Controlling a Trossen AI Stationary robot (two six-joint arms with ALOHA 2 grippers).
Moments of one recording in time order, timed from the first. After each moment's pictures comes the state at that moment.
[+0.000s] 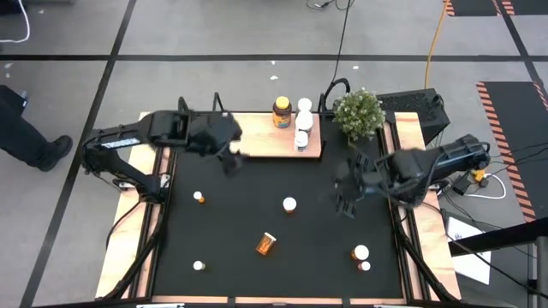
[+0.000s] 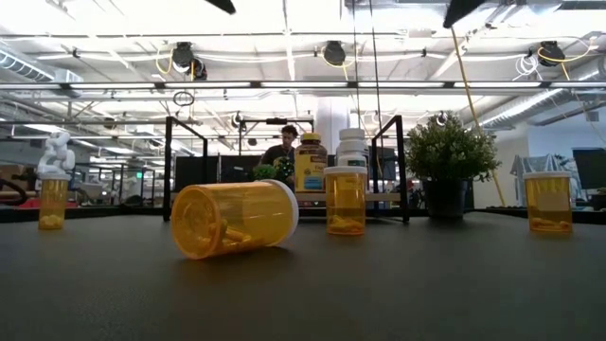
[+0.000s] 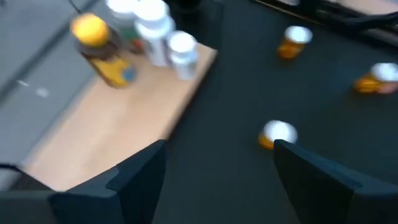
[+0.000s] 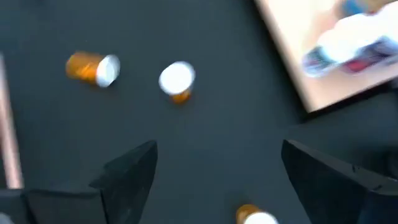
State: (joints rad) left arm 0.02 1.44 1.74 -1.16 -0.24 -0.39; right arm 0.33 1.32 1.43 -1.23 0.32 0.60
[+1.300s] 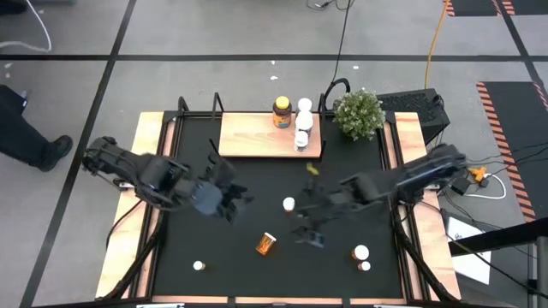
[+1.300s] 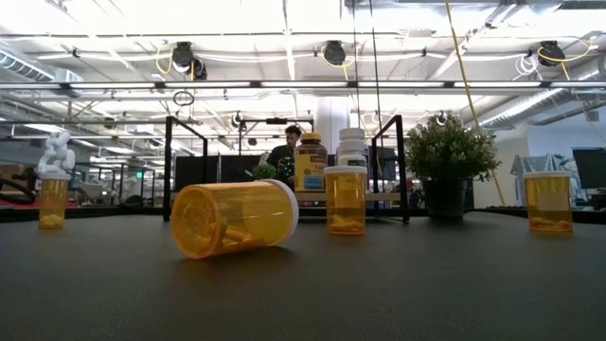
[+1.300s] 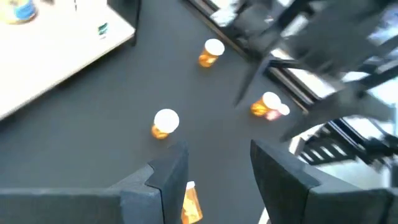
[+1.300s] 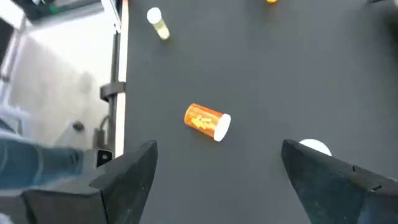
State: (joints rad) left arm -0.42 1.47 1.74 -1.04 -0.45 -0.99; right arm 0.35 1.61 1.55 -0.80 0.10 0.49
